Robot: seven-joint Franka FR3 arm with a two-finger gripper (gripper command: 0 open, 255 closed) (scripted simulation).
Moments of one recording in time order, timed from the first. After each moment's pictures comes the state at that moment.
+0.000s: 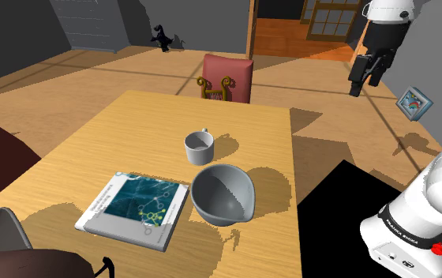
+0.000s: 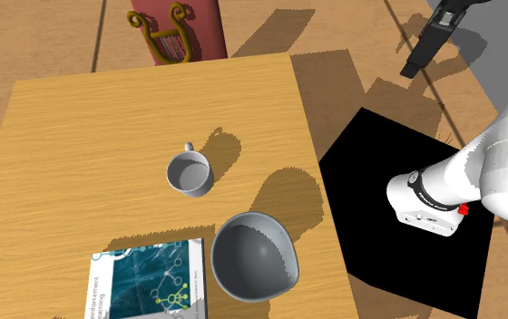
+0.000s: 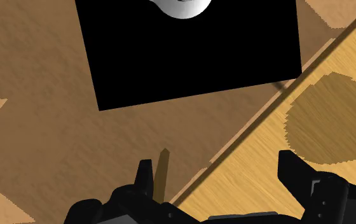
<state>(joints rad) -0.02 -0.83 -0.03 -2.41 -0.05 1.47 0.07</state>
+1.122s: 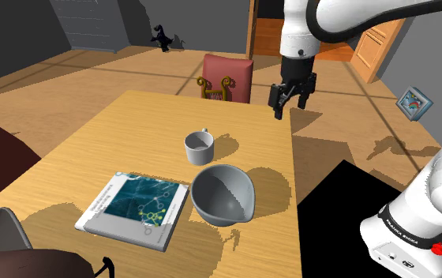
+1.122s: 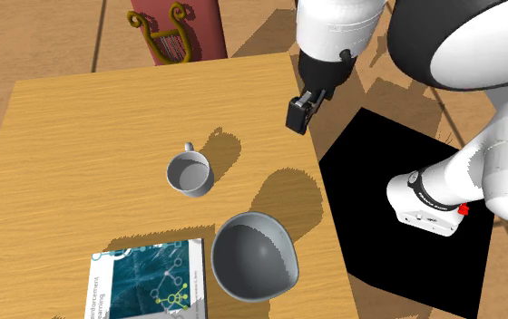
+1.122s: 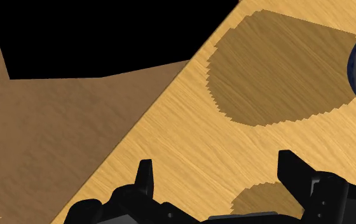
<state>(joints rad) 0.05 -0.43 0.21 -2.29 0.08 1.77 0.36</state>
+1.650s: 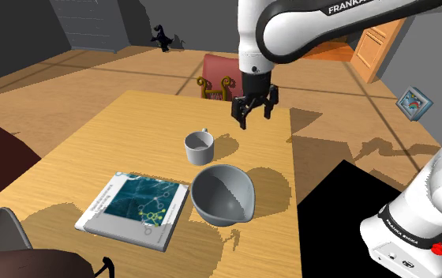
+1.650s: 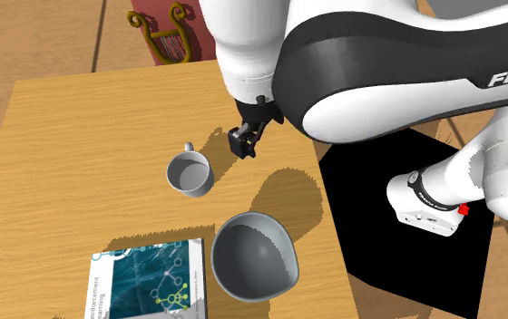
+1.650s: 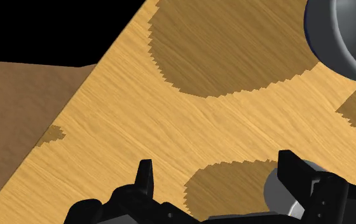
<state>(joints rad) 0.07 -0.14 0.31 -2.12 0.05 1.87 0.52</state>
